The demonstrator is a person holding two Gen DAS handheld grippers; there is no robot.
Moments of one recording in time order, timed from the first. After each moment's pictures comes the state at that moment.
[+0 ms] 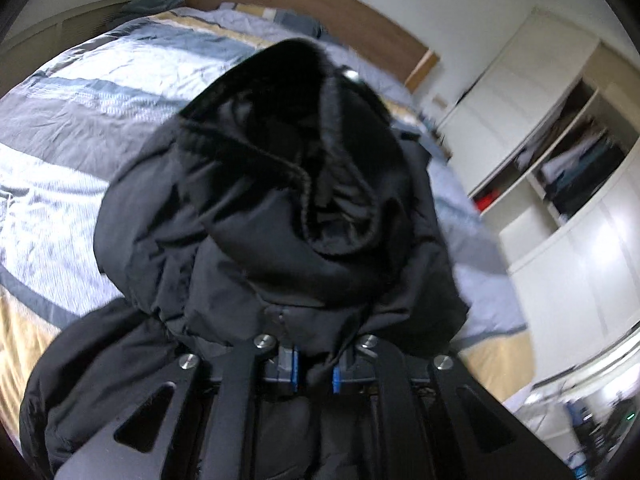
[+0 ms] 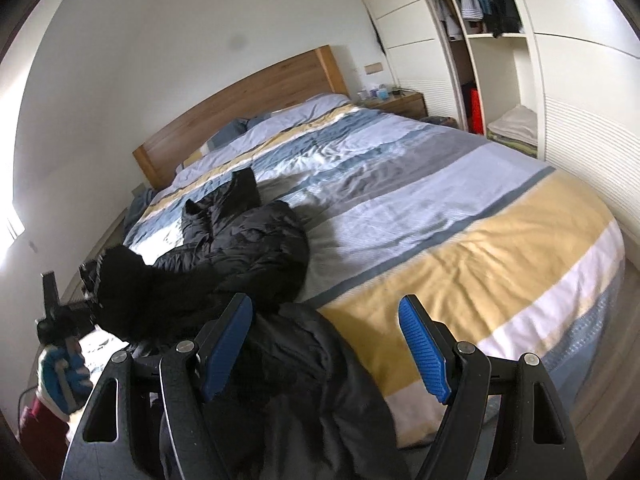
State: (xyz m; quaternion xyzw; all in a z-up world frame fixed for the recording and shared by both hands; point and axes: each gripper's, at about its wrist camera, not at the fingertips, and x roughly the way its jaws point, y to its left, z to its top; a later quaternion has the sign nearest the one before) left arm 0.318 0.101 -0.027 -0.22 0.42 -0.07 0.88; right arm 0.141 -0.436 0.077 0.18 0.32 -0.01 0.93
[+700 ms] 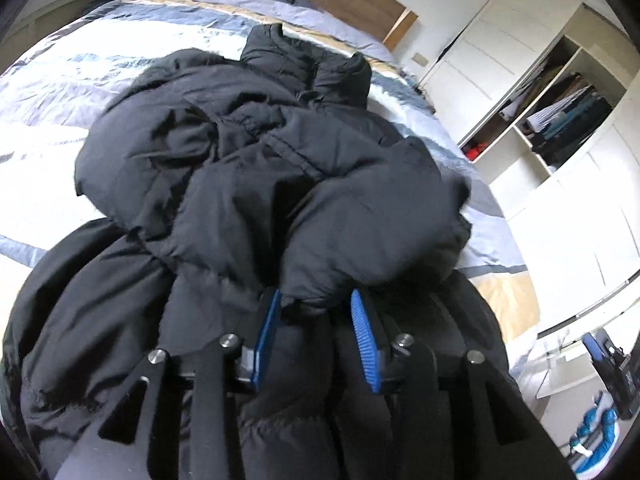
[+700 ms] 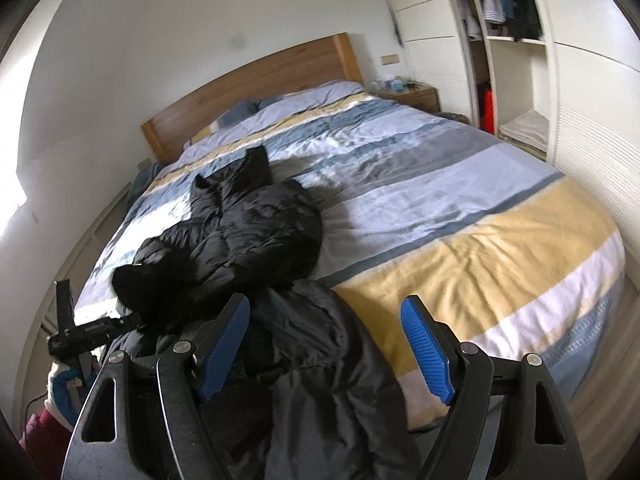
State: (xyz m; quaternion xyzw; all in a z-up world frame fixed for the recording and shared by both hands) left arm 0.266 0.085 -0.066 -0.19 0.45 -0.13 0.86; right arm 0.141 -0.398 0.080 0.14 0.35 0.01 0.93
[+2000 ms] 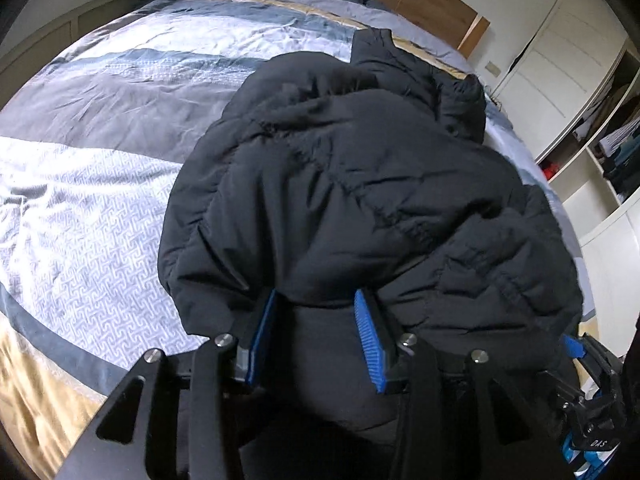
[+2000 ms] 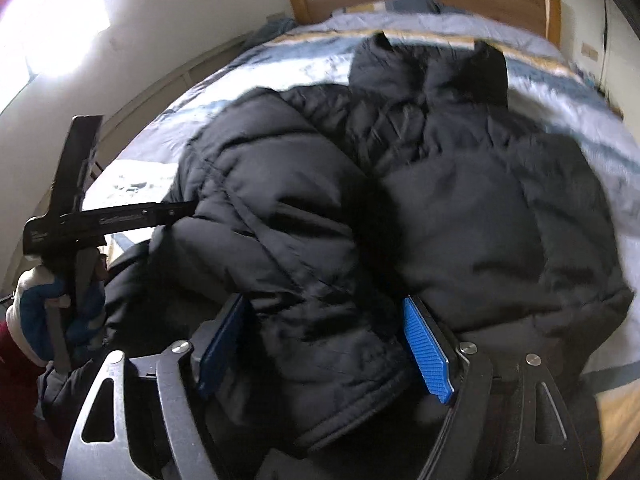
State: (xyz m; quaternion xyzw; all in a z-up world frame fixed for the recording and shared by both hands) left arm 0.367 0.183 -0.112 -0.16 0.48 -0.01 0.86; right arm 0.336 -0.141 -0.040 -0.02 0.48 0.26 0.84
